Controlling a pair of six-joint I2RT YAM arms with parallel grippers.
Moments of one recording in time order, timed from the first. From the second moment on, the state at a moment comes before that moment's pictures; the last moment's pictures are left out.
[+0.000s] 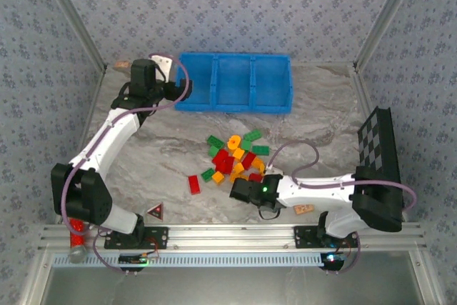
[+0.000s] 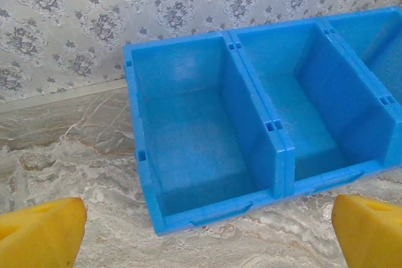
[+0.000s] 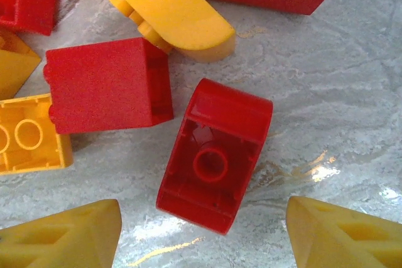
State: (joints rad) left arm -0.27 1.47 1.27 -0.30 0.07 -0.03; right arm 1.25 1.42 0.75 -0.77 0.38 1.64
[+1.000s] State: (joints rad) left arm -0.43 1.37 1.17 -0.65 -0.04 -0.18; right arm 1.08 1.28 0.77 -0.89 0.14 1.15
